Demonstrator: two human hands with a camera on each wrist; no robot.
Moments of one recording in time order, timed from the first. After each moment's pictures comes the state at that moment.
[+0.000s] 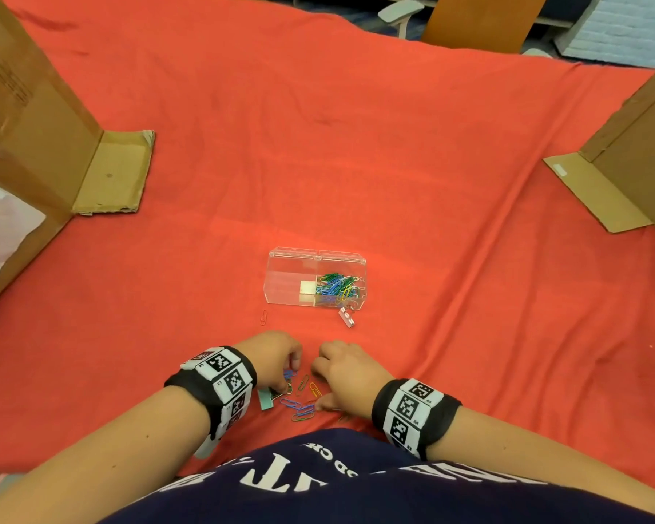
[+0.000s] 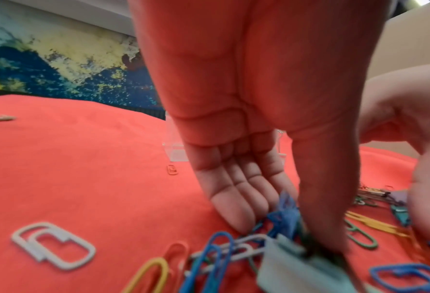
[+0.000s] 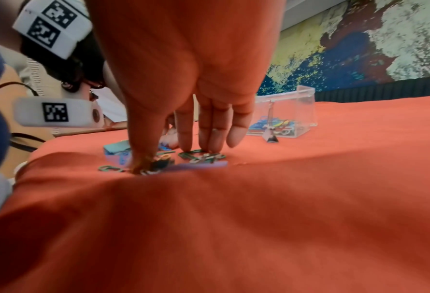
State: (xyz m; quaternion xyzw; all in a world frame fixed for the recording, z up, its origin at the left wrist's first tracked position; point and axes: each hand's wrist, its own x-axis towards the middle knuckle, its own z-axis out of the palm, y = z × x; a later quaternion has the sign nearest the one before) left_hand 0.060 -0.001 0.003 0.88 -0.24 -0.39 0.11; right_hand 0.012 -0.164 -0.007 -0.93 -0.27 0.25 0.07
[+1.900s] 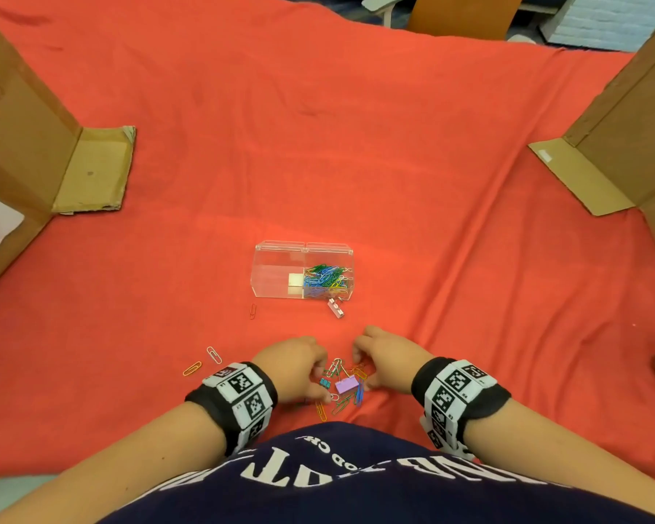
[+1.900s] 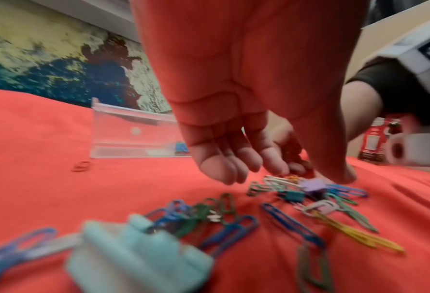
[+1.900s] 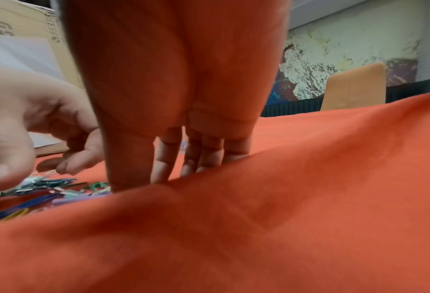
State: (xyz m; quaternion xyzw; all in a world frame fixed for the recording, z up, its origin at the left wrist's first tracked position) left_hand 0.030 -0.040 0.003 0.88 -0.29 -0.34 0.14; right_hand 0.010 -0.232 0.000 -0.92 -0.12 0.33 0.15
